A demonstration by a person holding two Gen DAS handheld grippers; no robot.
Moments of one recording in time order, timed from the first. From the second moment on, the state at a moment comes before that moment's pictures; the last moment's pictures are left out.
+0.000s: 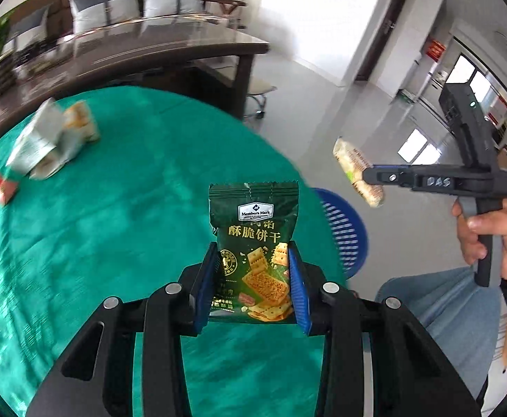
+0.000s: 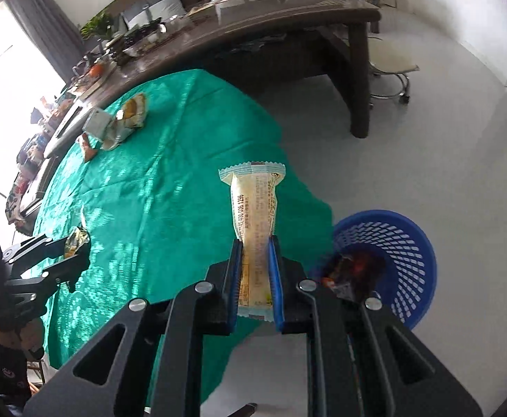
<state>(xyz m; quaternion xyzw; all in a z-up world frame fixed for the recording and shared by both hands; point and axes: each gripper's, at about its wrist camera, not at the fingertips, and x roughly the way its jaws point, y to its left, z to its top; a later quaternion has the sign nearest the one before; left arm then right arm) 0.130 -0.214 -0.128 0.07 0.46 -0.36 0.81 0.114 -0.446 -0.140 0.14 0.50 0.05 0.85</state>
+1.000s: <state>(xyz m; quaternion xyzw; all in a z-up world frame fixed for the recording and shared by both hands) 0.159 -0.458 -0.206 0.10 0.50 -0.42 0.75 0.068 -0.623 -0.234 0.32 0.50 -0.08 0.80</state>
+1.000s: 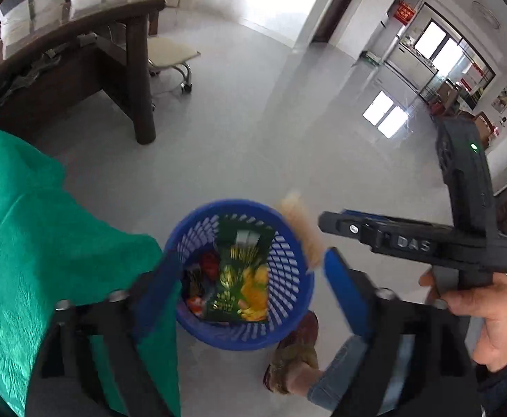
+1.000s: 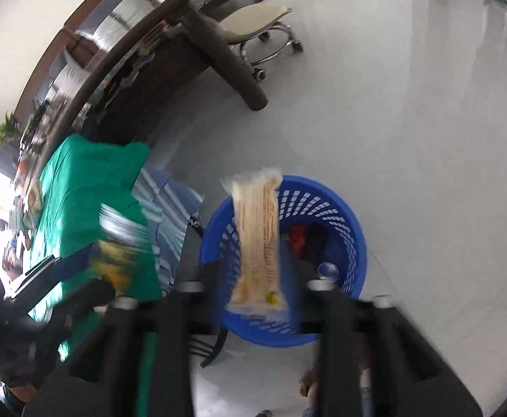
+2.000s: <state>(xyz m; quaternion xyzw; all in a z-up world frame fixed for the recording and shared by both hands) 0.139 -0.066 -0.158 0.08 0.44 -0.12 0.89 0.109 -0.310 -0.164 0.04 0.40 0.03 0.91</state>
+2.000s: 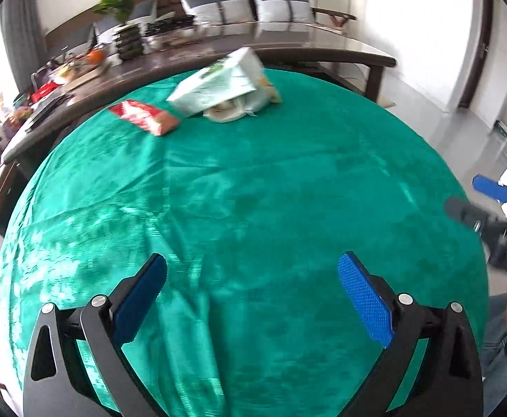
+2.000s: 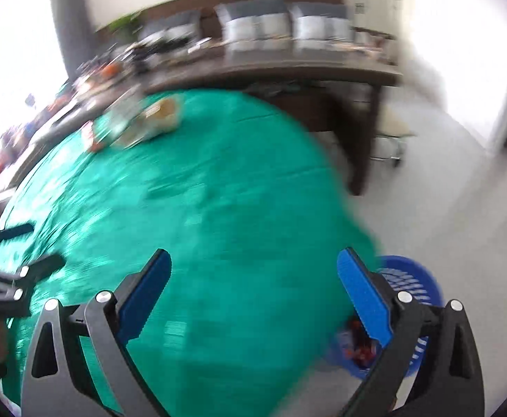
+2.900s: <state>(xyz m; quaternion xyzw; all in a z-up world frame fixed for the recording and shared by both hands) 0.389 0.024 -0.154 -0.09 0.45 0.04 0.89 0.154 -0.217 -0.193 -0.02 0.46 0.07 0.88</state>
